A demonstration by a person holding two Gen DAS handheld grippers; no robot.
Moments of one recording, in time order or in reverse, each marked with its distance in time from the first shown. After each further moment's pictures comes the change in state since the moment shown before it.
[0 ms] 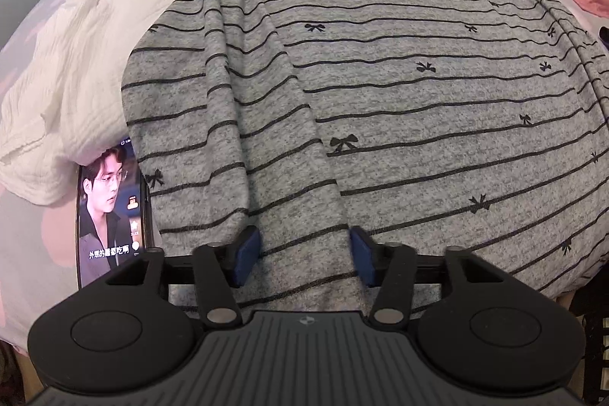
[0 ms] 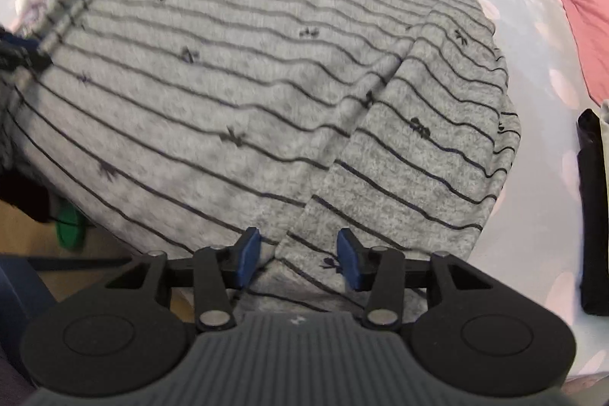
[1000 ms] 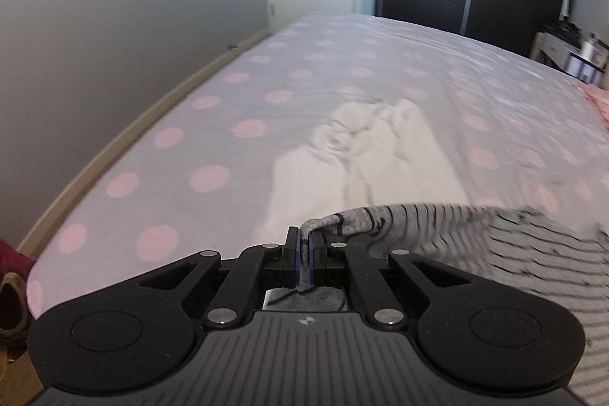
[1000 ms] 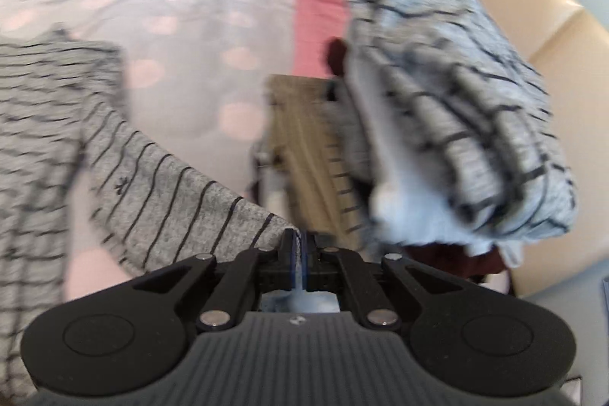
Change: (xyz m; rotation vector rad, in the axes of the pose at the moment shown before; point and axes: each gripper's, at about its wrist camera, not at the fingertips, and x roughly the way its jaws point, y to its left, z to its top) left arm -0.115 0.251 0.124 -0.466 -0.343 0.307; right arm -0.085 -0.198 0.034 0.381 -0.085 -0.614
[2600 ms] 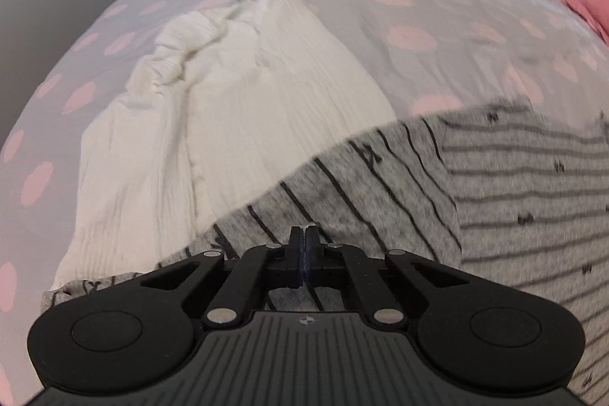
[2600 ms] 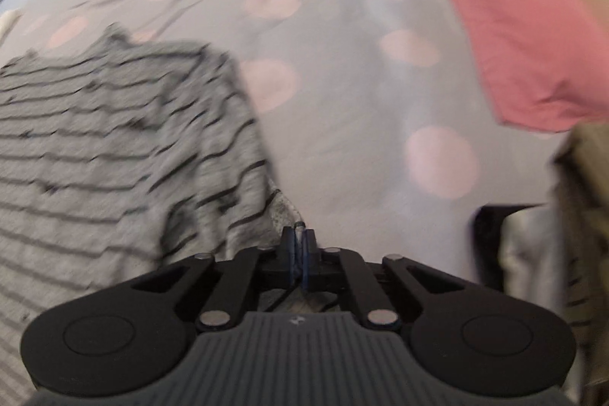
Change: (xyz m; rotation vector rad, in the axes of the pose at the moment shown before) left arm 0.149 -0.140 -0.028 0.265 0.215 -0.173; right arm 0.142 0.108 0.077 0.020 0.054 0.396
